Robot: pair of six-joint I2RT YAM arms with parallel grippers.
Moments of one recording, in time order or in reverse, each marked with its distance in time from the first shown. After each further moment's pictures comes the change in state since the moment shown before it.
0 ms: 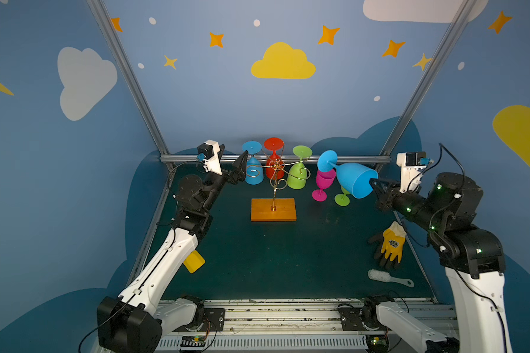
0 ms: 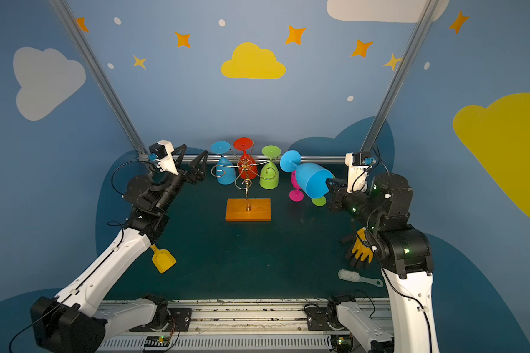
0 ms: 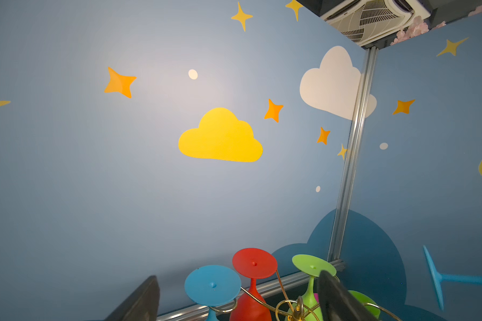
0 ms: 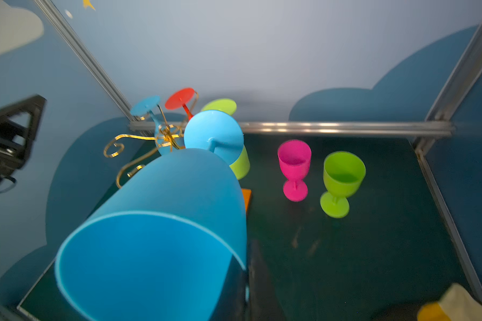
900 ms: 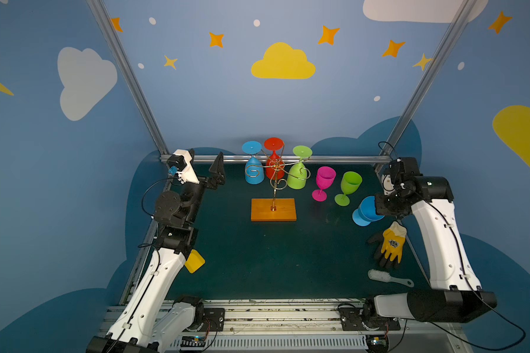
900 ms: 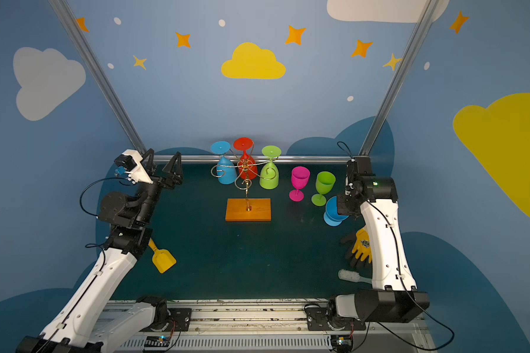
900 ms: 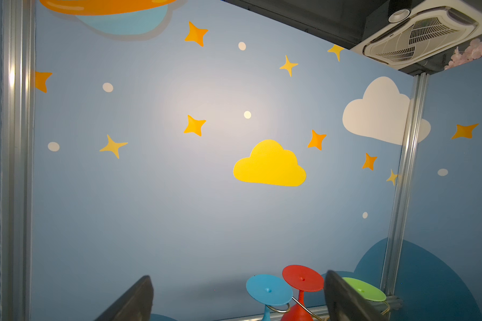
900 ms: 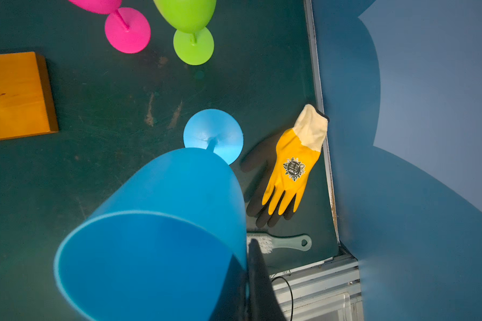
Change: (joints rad) left arm 0.114 -0.195 -0.102 -0.012 -0.082 0.019; right arm -0.156 0.431 0.101 -0.414 0.429 -0.098
